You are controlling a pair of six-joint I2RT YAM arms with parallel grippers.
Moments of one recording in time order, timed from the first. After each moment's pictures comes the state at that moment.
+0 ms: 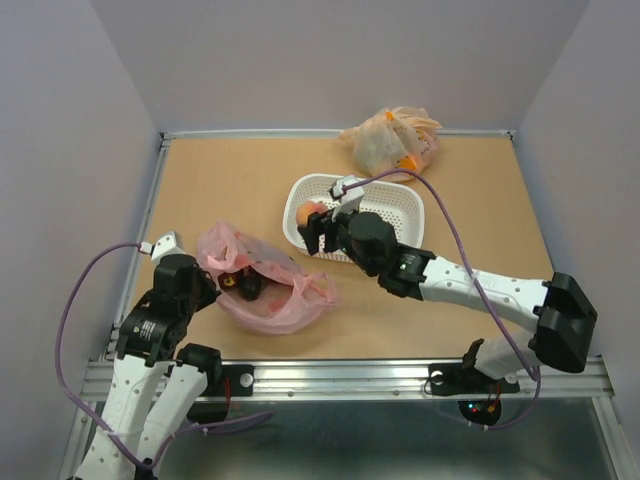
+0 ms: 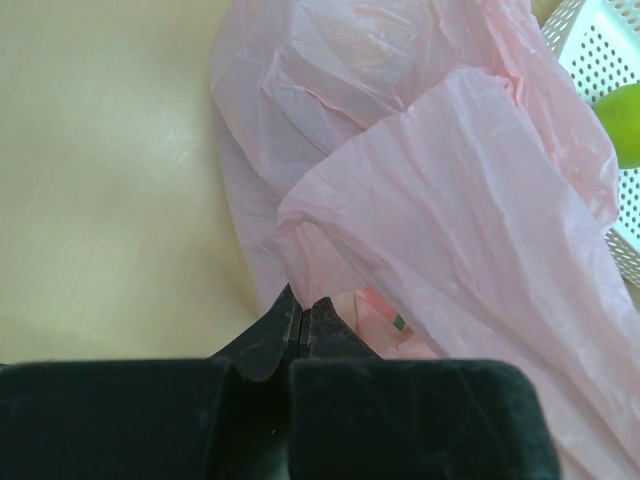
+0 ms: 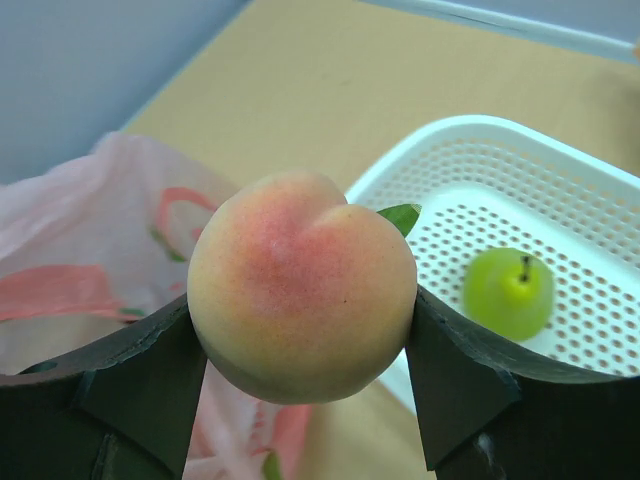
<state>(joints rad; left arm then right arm) -0.25 0.50 0.75 -0.99 -0.25 -0.67 1.08 1.39 1.03 0.21 0.40 0.25</state>
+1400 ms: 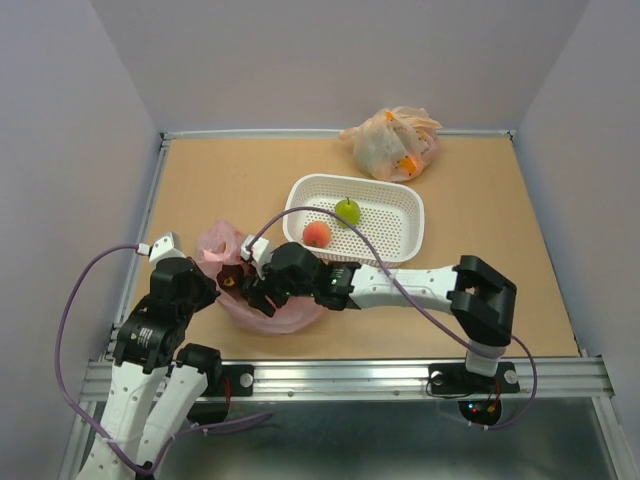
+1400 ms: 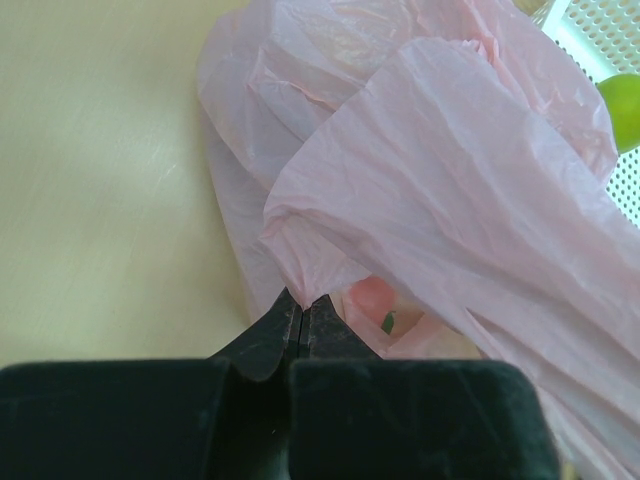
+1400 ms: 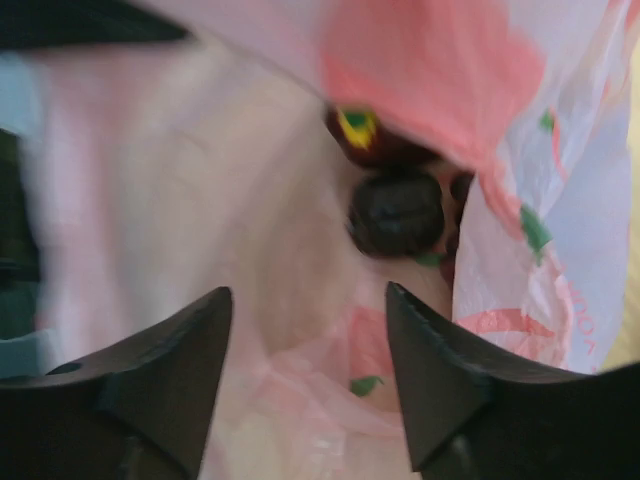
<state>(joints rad) -0.25 0.46 0.75 -0.97 -0.24 -0.66 1.22 1.77 1.30 0.04 -0.05 0.13</state>
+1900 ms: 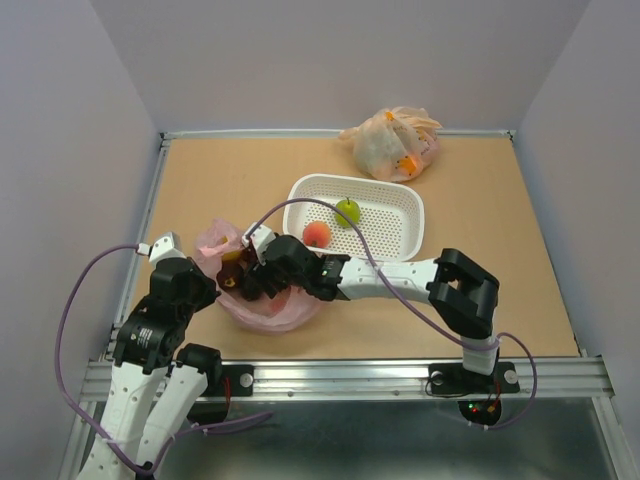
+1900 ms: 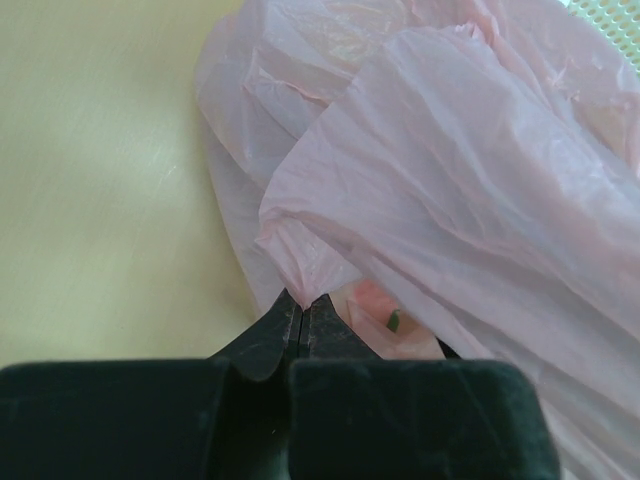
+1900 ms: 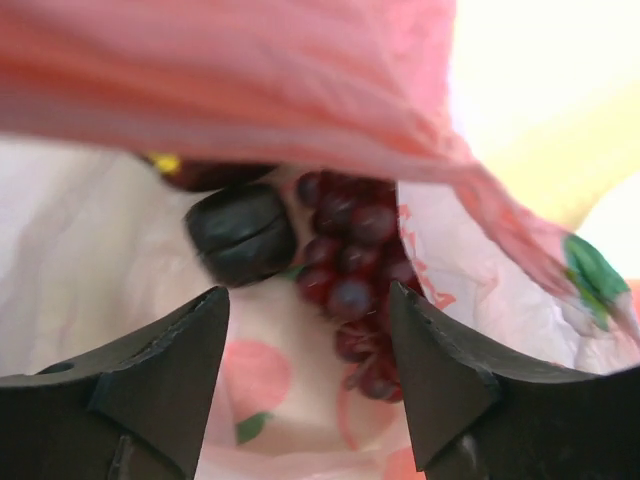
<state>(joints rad) -0.25 0.46 0.75 -0.97 -0.24 -0.66 1.17 1.93 1.36 0.00 0.18 0.07</state>
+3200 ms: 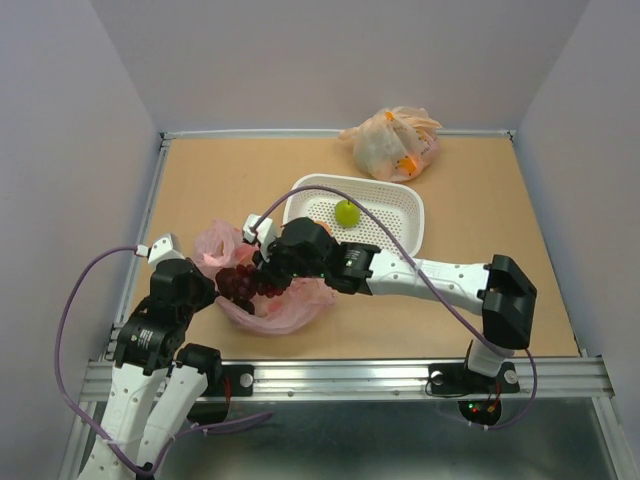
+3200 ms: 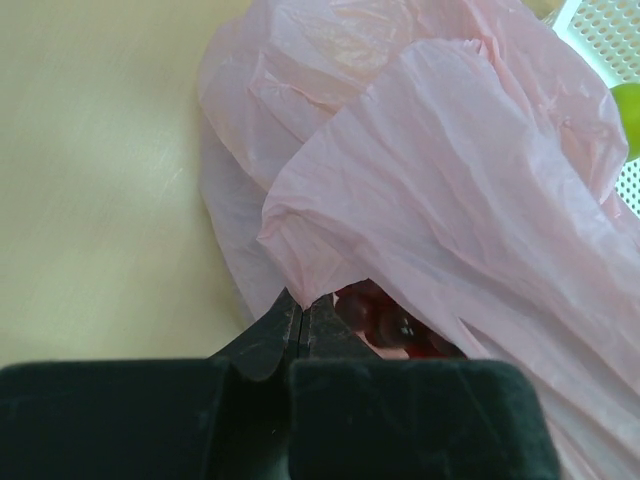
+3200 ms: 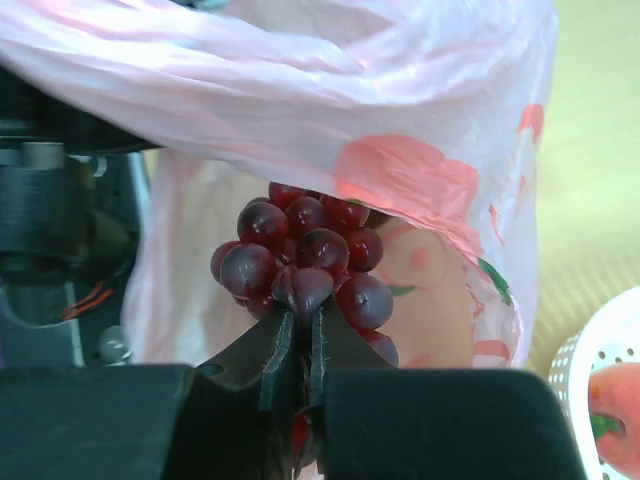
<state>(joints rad) -0.25 0.45 0.73 -0.97 -0.25 -0.66 1.17 1.74 1.39 -0.07 -0.11 0.01</state>
